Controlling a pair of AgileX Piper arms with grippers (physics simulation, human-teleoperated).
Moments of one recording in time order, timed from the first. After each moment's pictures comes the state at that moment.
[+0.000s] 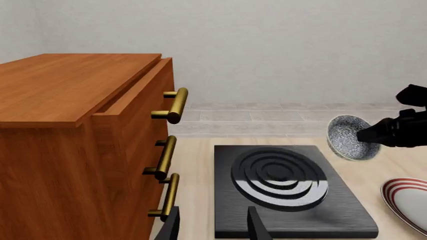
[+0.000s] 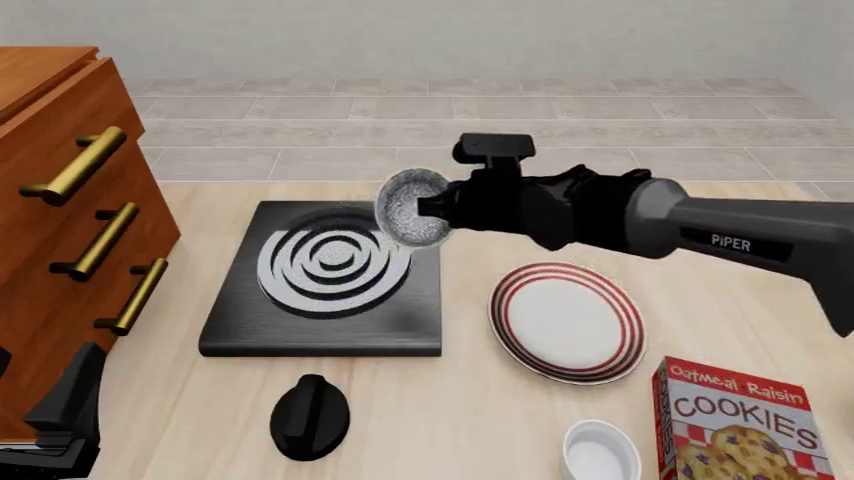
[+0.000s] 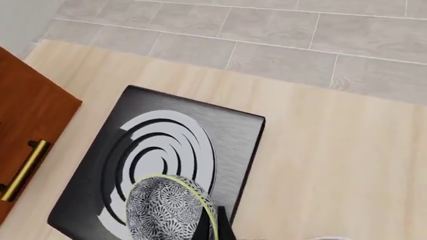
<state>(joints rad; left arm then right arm) 0.00 0.01 0.00 0.00 0.00 0.54 1.85 -1.27 0.08 0.29</state>
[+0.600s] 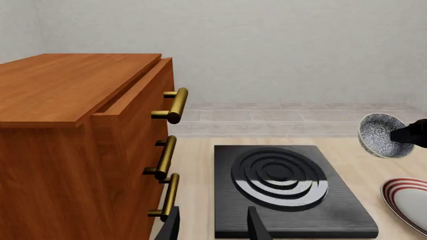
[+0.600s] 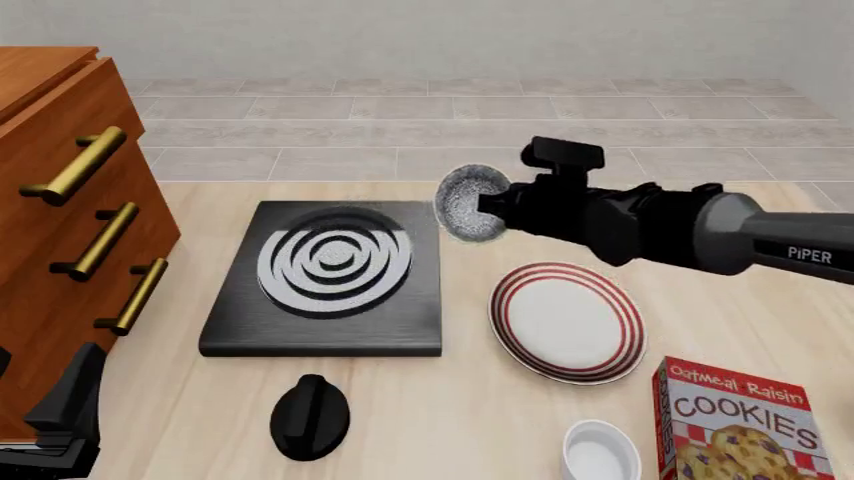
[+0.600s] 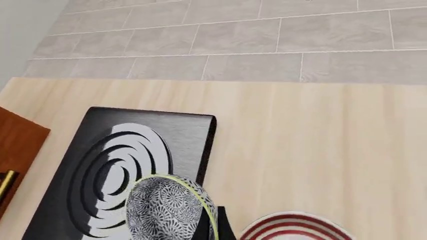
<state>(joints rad) 0.00 0.01 0.00 0.00 0.00 0.41 1.74 -1.09 -0.04 0.35</state>
